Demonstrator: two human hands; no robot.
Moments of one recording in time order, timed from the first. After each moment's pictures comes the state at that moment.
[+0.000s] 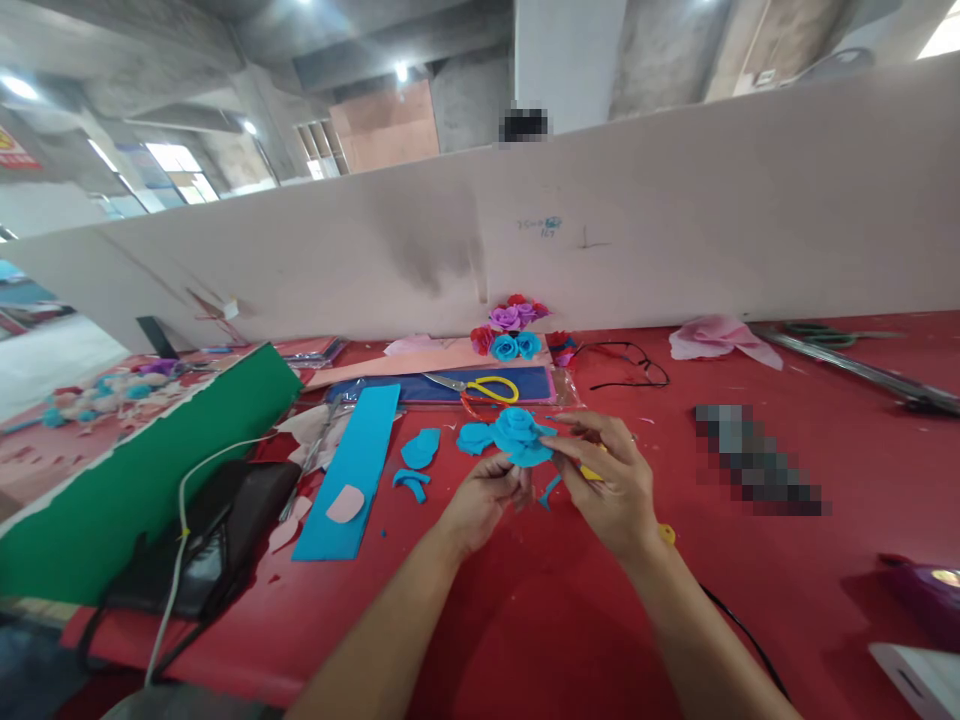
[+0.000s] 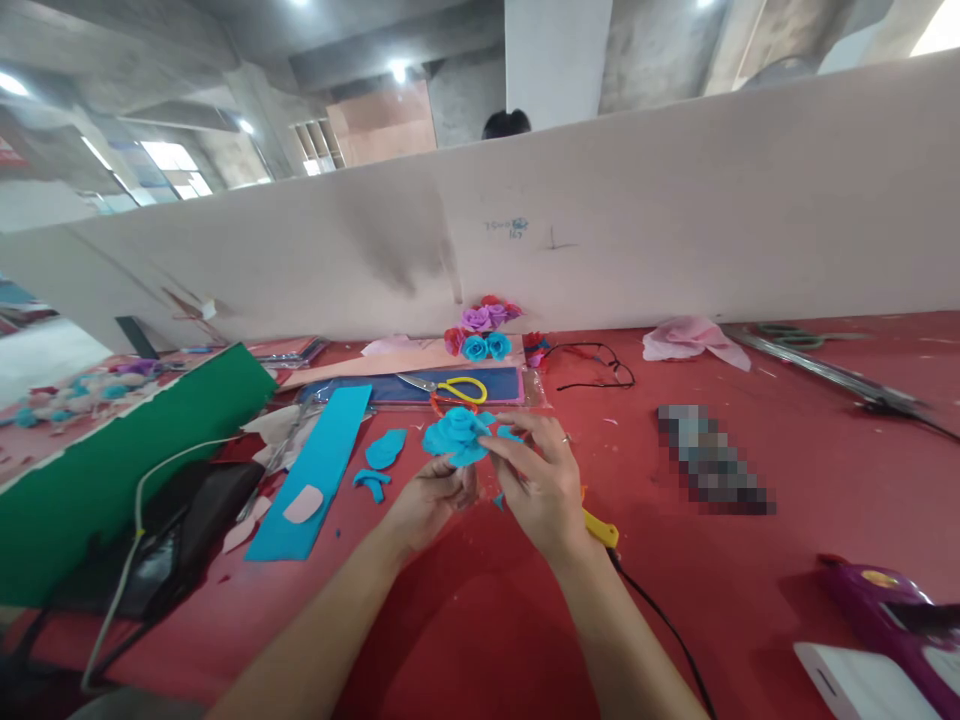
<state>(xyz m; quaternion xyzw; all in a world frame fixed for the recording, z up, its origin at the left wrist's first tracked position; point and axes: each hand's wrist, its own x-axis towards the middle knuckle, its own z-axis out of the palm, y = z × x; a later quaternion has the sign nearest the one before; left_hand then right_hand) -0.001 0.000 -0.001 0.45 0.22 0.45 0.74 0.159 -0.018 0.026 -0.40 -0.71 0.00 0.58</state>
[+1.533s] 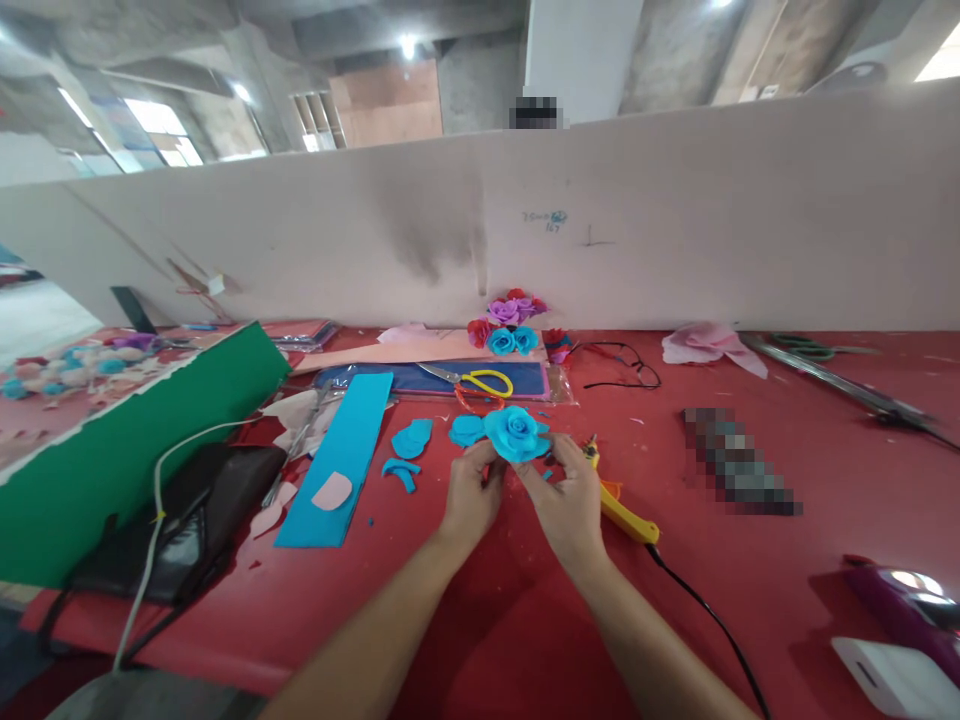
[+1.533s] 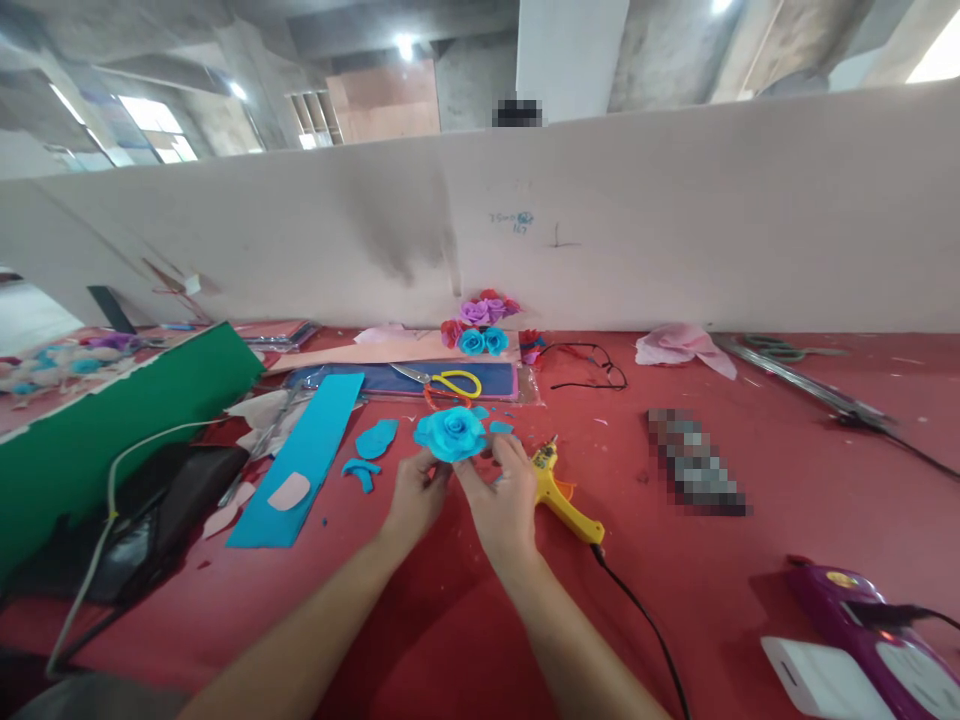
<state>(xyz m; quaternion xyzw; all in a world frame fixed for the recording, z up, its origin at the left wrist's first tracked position) 0.001 -0.003 -0.008 0.66 0.45 0.51 0.33 0.119 -0.026 0.015 -0.55 -0.58 0.19 0.57</state>
